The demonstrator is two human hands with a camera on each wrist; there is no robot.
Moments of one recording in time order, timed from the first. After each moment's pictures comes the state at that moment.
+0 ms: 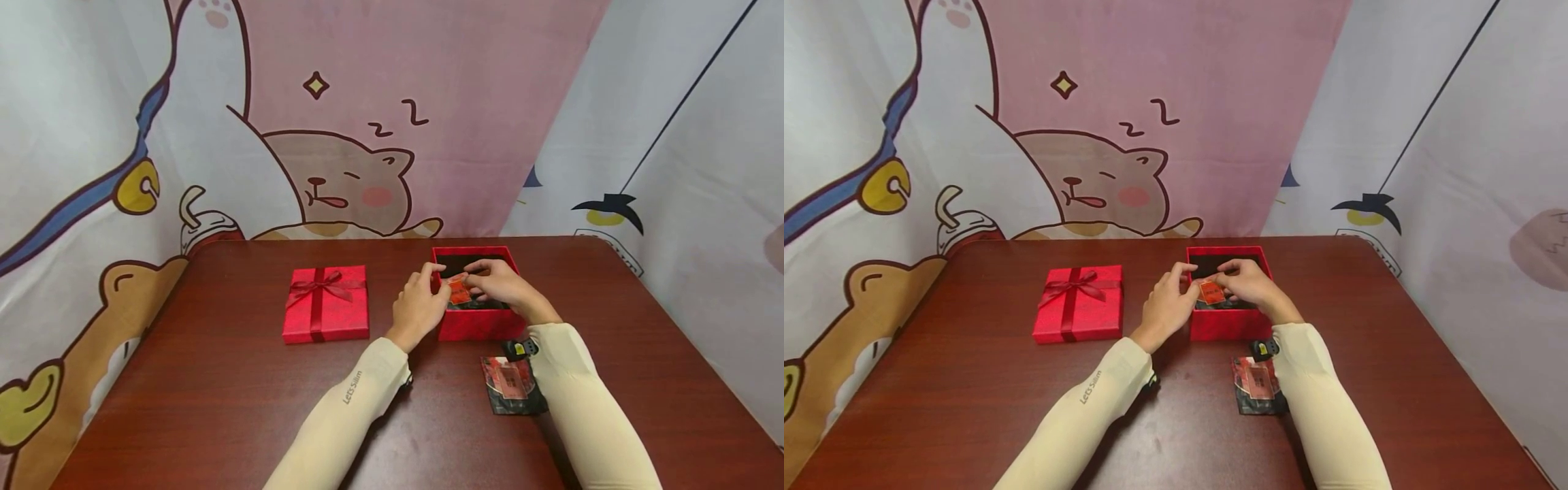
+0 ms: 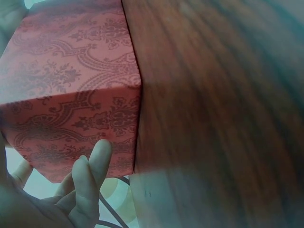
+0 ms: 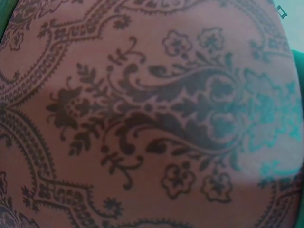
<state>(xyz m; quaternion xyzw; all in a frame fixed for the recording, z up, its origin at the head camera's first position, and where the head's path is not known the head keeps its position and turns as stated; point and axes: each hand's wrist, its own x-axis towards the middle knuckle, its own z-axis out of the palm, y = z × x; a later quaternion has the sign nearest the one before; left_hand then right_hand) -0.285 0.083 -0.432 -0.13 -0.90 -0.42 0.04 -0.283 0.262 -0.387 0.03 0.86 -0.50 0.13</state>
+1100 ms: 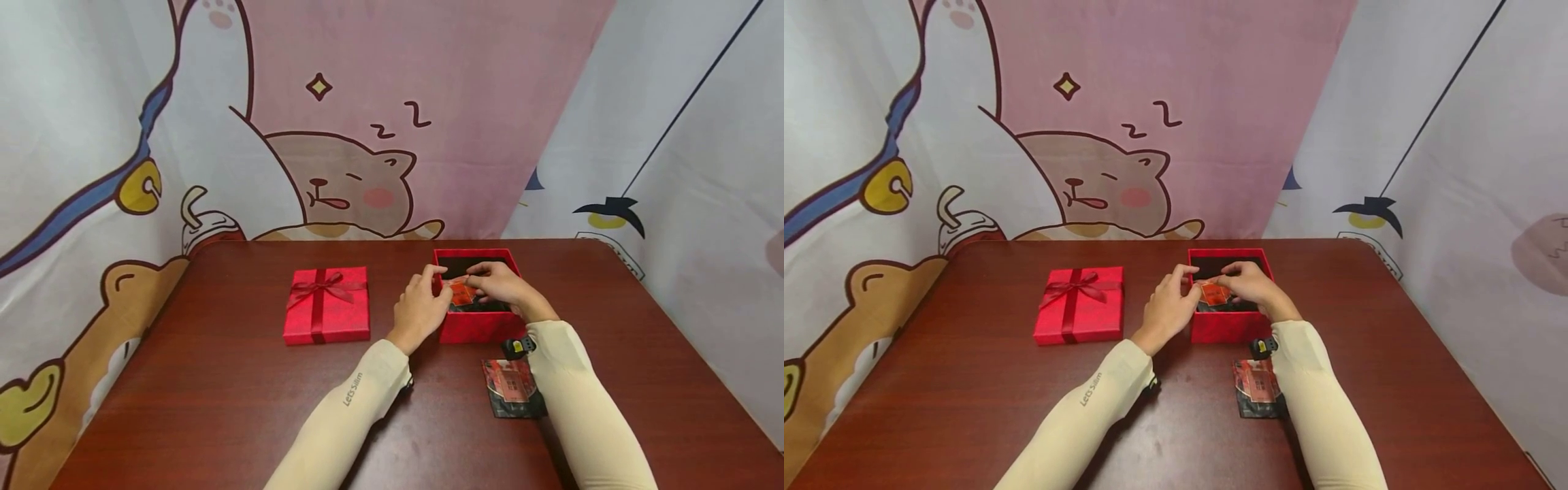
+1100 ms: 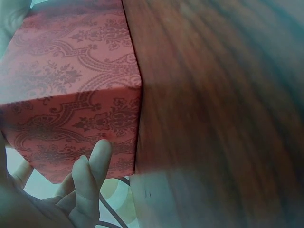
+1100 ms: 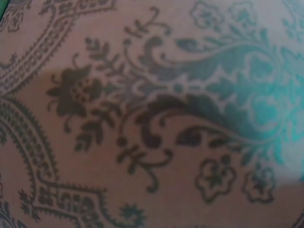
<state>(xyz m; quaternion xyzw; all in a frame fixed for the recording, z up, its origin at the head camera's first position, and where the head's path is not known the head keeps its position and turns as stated) -0.285 0.083 -0.432 -0.13 -0.90 -0.42 0.04 -0.293 0.269 -0.397 0.04 0.85 -0.50 0.13</state>
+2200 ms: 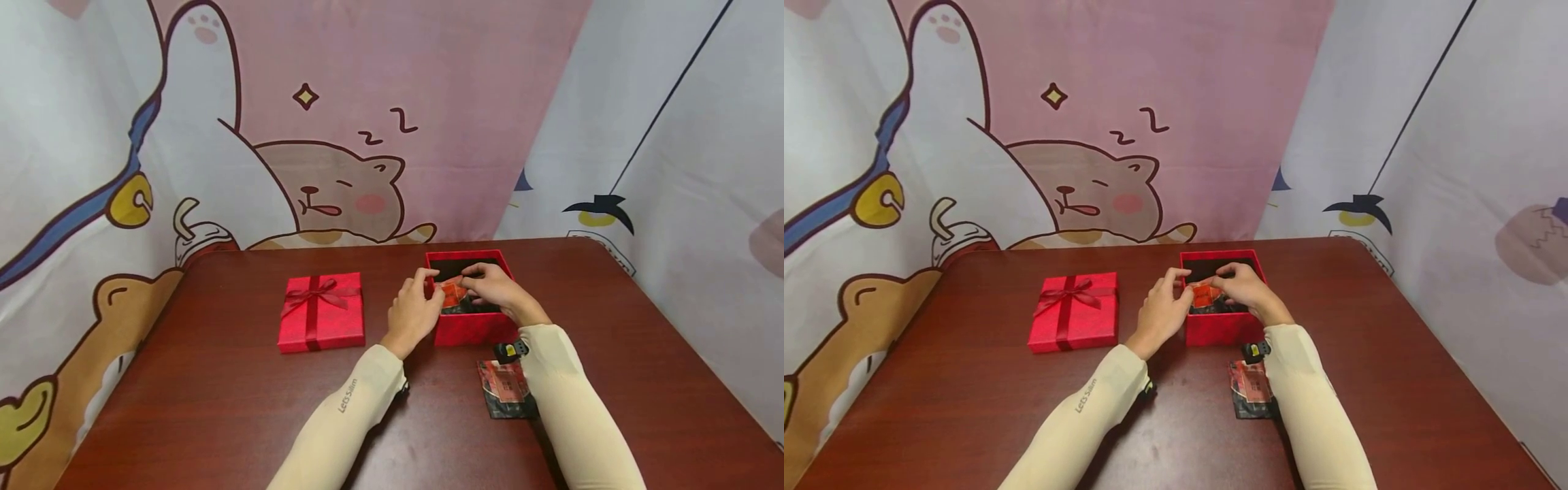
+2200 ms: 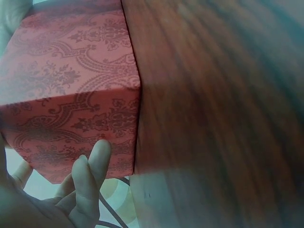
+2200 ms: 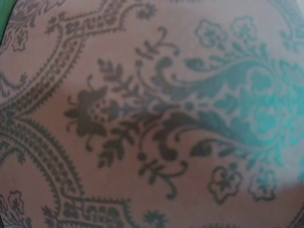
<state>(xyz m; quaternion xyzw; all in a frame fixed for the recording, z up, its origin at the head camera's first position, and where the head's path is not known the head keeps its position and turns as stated) -0.284 0.085 -0.433 -0.12 -0.90 -0.42 0.06 -0.289 0.266 -0.399 0.07 0.84 -0.53 0.11</state>
